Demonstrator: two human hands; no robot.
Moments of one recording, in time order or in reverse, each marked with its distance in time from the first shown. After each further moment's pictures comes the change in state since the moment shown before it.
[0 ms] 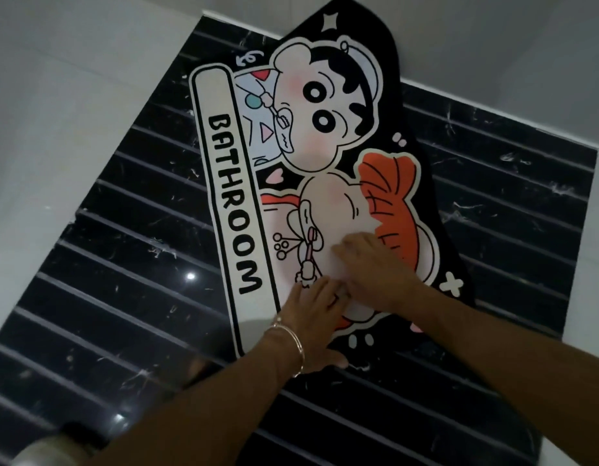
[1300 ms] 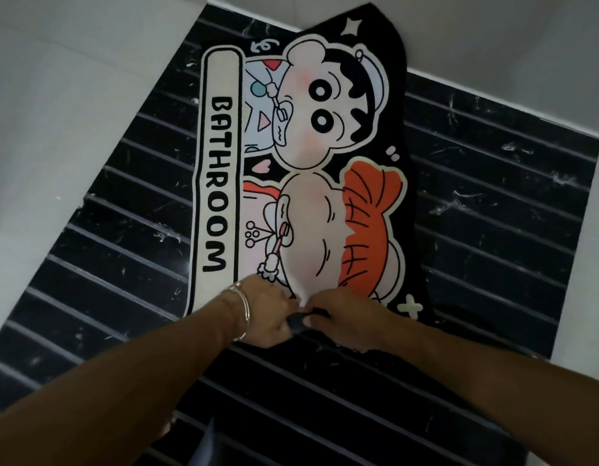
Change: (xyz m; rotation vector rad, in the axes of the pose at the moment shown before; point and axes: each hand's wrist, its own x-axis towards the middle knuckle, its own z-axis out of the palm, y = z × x) left_hand -0.035 -0.033 -0.032 0.184 -0.136 0.111; right_hand -0.035 -0.051 0.027 0.466 -0.259 -0.121
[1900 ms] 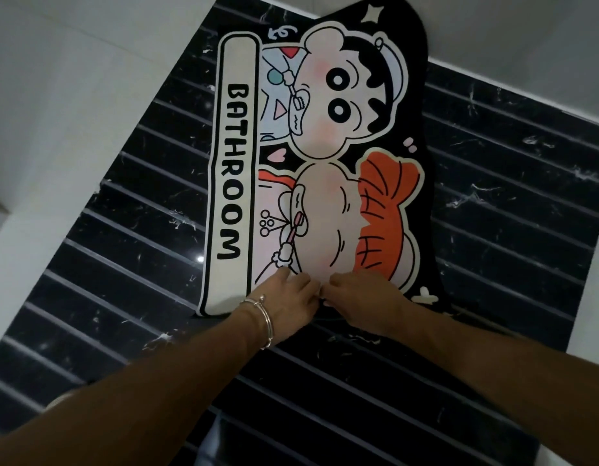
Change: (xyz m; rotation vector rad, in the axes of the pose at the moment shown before) left_hand -0.001 0.008 0.038 0.237 0.320 0.065; right_hand 0.007 0.003 0.004 -0.508 0.193 -0.232
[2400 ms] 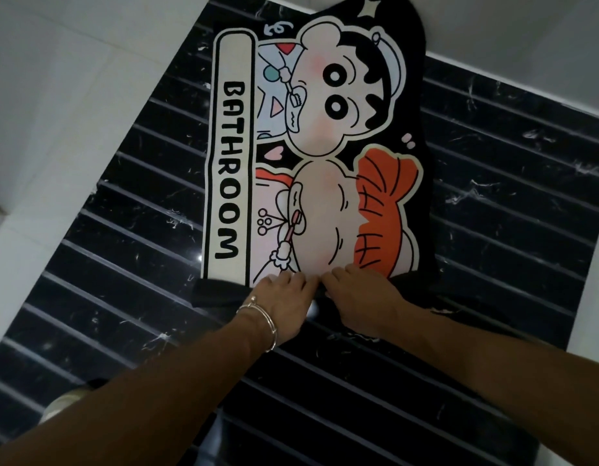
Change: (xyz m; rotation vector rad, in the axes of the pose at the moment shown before) left_hand 0.003 0.012 0.006 -0.294 -0.112 -0.341; right_hand 0.001 -0.009 -0.002 -0.082 0.007 0.165
